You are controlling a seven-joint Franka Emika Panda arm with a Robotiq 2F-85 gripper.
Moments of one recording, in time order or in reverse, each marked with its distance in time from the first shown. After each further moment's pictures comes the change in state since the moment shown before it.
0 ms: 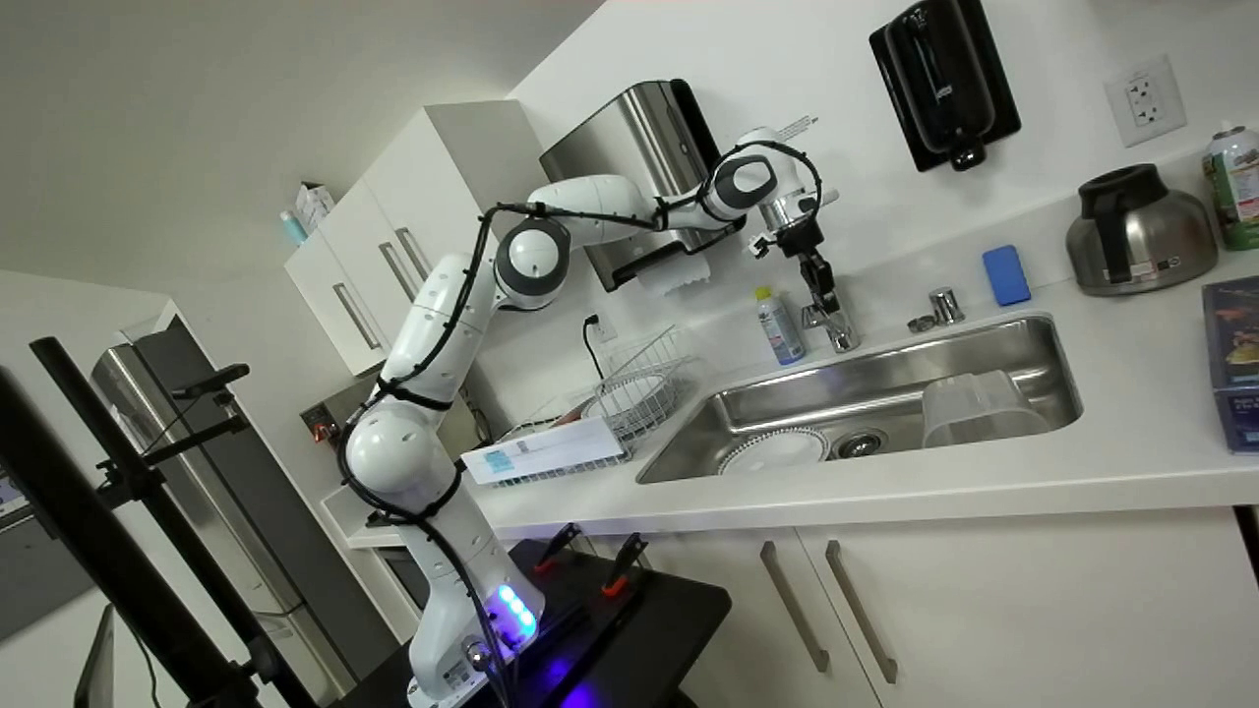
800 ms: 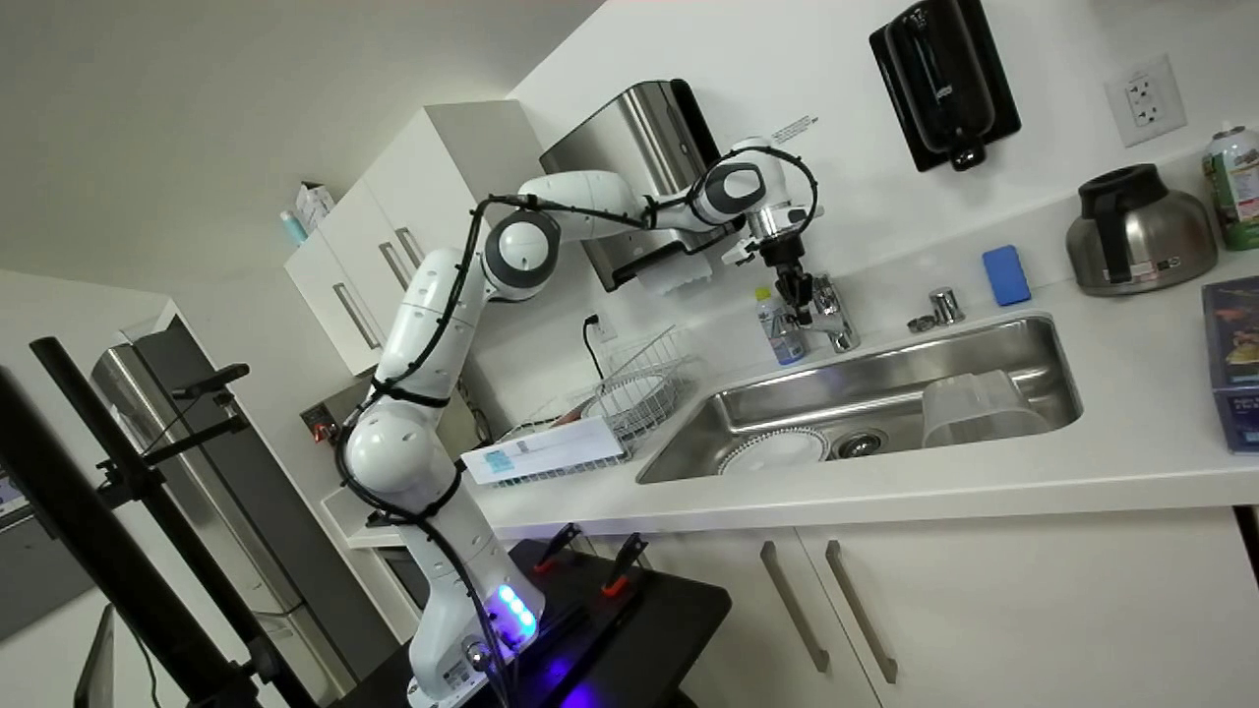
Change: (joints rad) arm 0.002 -0.076 0.067 -0.122 0.000 -0.047 -0.148
